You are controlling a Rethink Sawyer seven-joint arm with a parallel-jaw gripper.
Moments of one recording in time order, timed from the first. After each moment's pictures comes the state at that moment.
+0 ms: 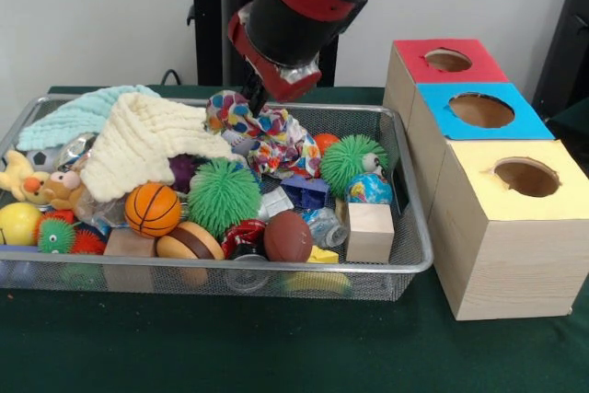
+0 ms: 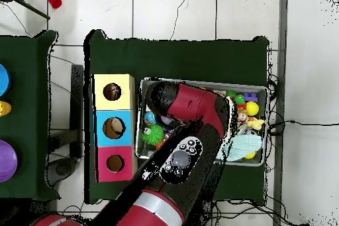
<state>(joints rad) 0.12 -0.29 -0.65 1.27 0.24 1.01 2.23</state>
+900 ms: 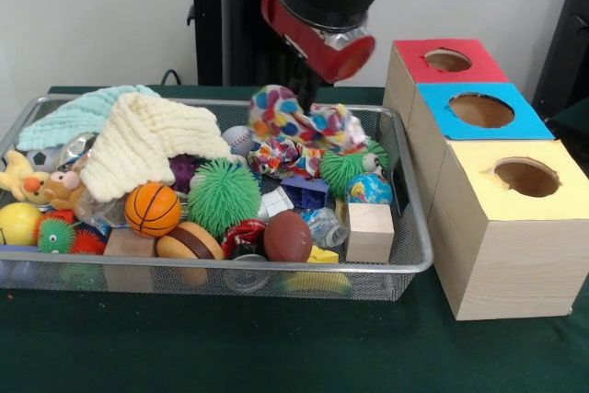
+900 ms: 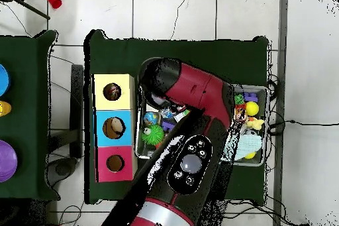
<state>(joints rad) 0.09 -0.36 -0.58 1.21 0.40 1.05 2.23</state>
